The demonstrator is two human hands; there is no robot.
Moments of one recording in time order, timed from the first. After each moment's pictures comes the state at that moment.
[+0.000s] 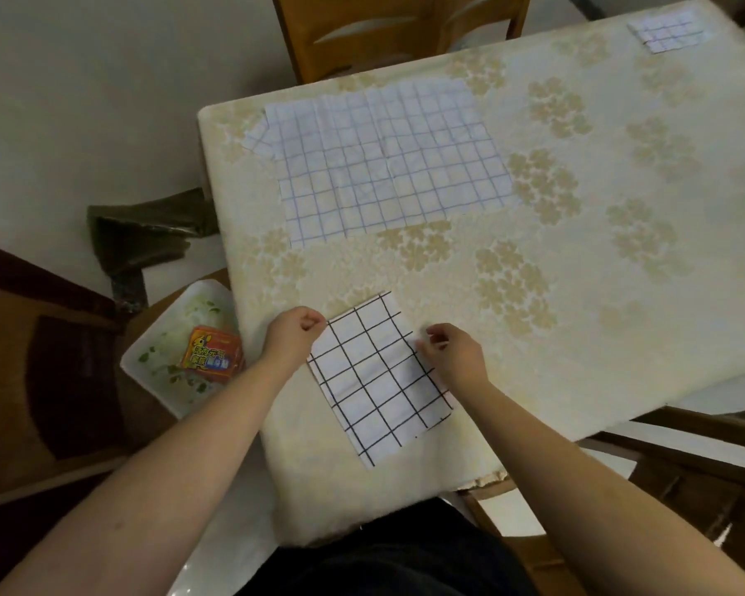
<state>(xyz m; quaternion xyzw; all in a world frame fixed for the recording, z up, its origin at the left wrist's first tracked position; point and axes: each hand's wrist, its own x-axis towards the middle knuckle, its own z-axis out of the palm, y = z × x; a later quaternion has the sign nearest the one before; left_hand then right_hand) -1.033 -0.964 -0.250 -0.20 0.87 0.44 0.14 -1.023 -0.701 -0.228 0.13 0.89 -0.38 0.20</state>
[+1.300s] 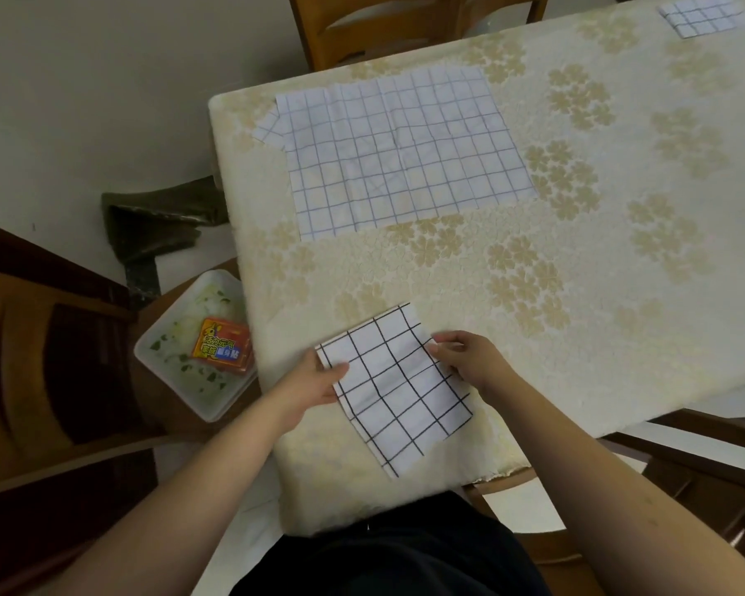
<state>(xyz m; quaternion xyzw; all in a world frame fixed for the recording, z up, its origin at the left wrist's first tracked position) -0.970 -0.947 -0.234 -0.32 0.65 0.60 0.32 -1.021 -0.680 -0.220 0.19 0.76 -0.54 0.31</state>
